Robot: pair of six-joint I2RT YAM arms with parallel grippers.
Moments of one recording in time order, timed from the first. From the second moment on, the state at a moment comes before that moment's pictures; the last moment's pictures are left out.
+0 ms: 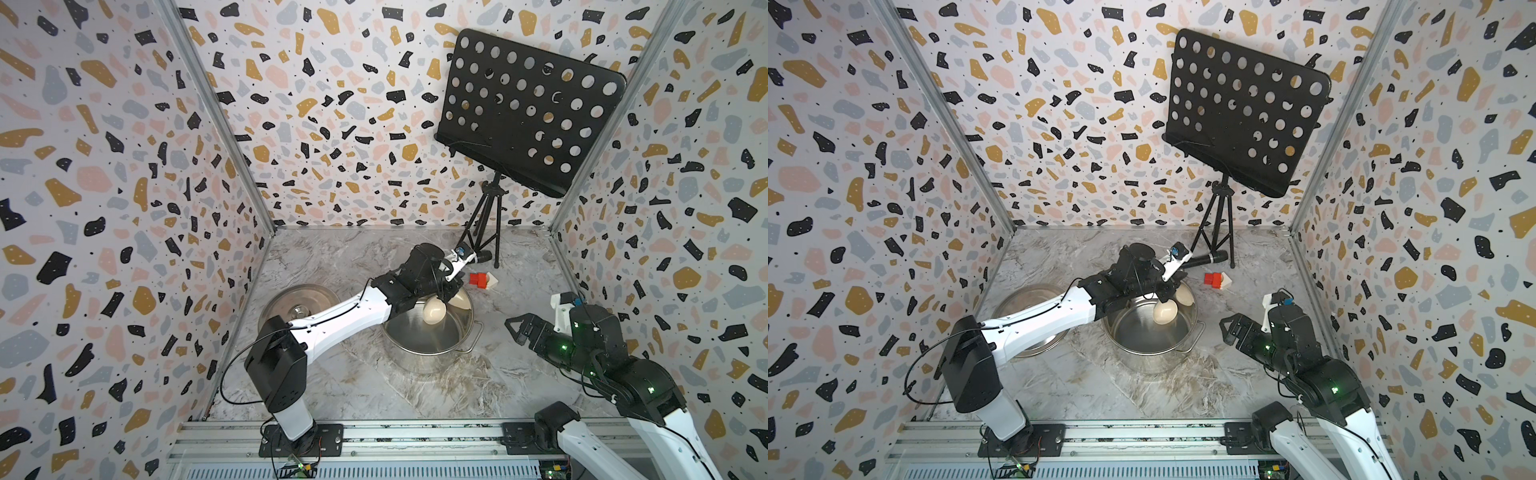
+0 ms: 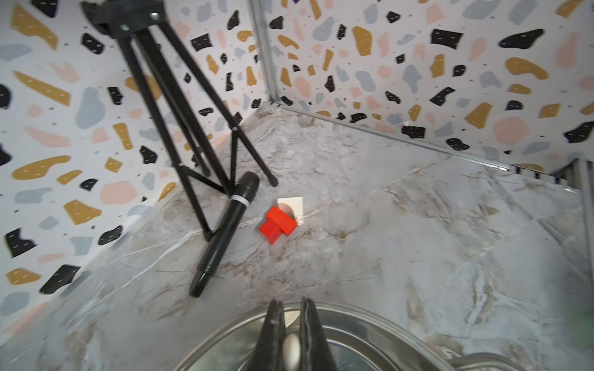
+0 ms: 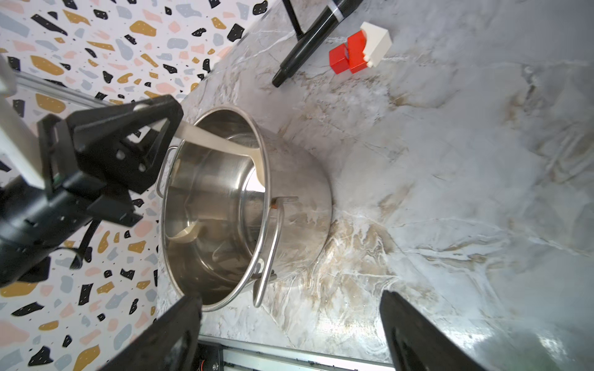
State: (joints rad) left arm -0.89 1.69 1.41 -0.15 0.12 0.19; right arm 0.44 0.61 1.00 -1.09 -0.07 0.84
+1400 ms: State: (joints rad) left arm -0.65 1.46 1.21 -0.23 0.24 0.14; right arm 0.44 0.67 1.02 -1.09 -0.02 0.80
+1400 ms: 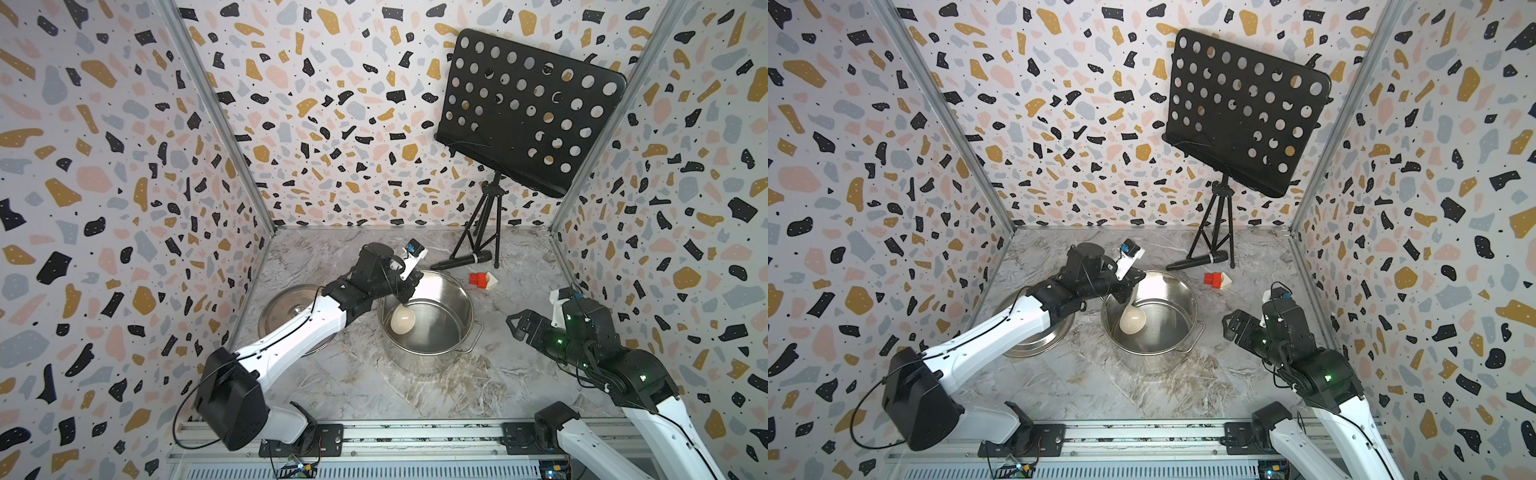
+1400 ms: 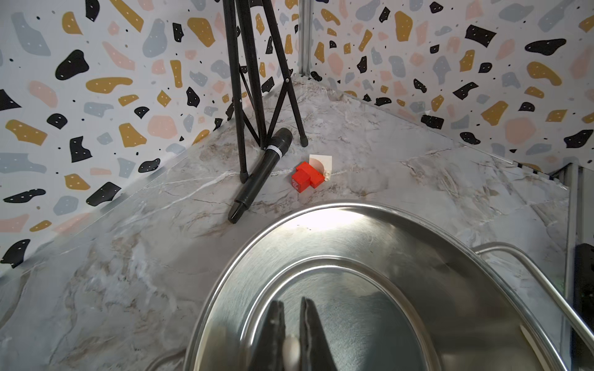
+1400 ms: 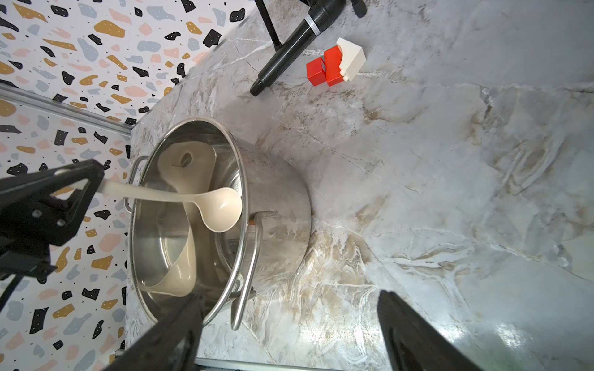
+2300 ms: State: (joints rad) left arm -0.95 1.57 1.38 -0.32 0.31 0.27; right arm 0.44 0.63 0.98 -1.09 0.00 0.87
